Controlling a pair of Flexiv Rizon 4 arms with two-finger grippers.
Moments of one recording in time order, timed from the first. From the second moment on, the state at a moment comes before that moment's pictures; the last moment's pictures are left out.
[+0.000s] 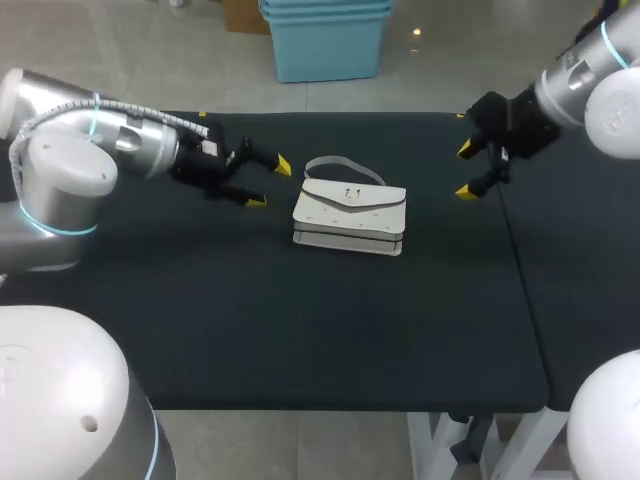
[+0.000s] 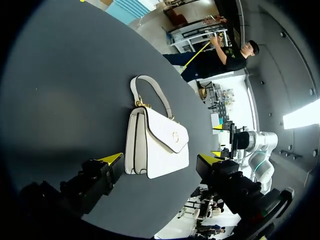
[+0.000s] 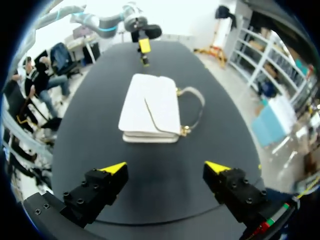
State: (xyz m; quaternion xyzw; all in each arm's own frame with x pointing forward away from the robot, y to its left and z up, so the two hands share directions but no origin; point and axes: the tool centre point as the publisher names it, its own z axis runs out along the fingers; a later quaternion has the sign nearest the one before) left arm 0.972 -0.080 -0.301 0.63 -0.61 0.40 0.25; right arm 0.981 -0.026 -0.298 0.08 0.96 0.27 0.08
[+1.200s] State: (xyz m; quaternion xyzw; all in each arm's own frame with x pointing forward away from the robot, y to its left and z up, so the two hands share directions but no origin) left arm 1.015 -0.025 -0.240 0.47 -0.81 0.26 0.21; right arm 0.940 0.064 -0.293 0.05 0.97 0.11 0.20
